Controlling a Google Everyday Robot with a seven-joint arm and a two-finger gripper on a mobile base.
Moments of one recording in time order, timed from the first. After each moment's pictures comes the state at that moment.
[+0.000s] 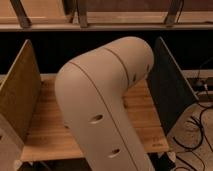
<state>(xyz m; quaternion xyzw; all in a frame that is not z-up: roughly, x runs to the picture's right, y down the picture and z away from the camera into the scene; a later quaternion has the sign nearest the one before) -0.086 0.232 0.849 -0.31 -0.11 -0.02 0.94</state>
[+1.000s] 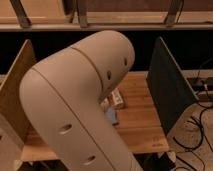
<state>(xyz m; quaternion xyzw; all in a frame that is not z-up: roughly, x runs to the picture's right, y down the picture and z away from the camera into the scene) -0.067 0.233 0.832 -0.30 -0.06 -0.04 0.95</state>
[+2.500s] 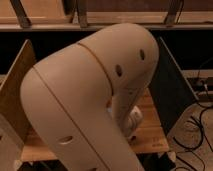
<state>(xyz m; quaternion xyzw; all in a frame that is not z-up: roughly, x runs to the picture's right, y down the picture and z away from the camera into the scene) 0.117 0.269 0.776 -0.28 0.10 0.17 0.94</state>
